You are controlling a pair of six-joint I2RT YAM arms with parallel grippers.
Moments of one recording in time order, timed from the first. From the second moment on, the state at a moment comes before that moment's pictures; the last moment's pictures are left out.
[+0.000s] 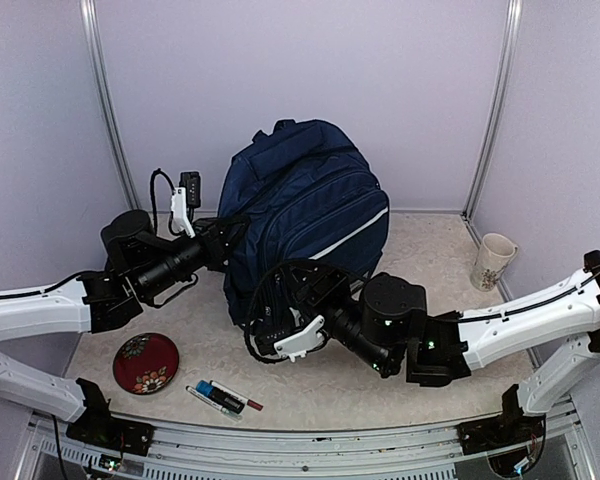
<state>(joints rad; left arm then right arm) -0.85 1.15 0.74 0.48 -0.07 -0.39 1.39 1.48 0.91 0.56 0.65 -1.72</state>
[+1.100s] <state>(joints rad) -0.89 1.18 0.74 0.53 -0.06 -0.35 1.54 1.58 0.96 0.57 0.87 -2.00</state>
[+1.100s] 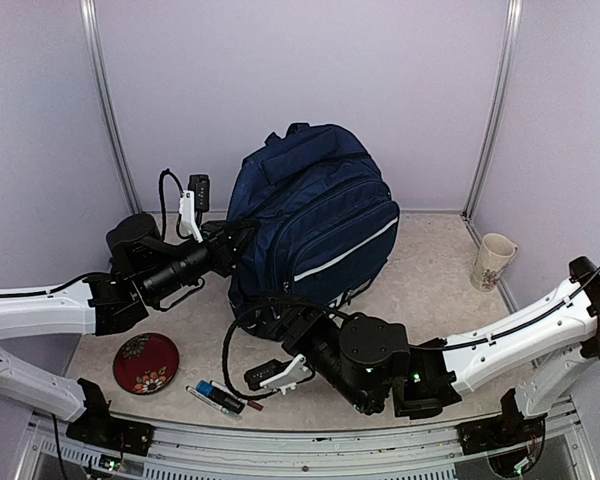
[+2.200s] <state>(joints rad) -0.89 1.18 0.74 0.54 -0.08 -0.35 1.41 1.66 1.00 0.74 0.80 -2.09</state>
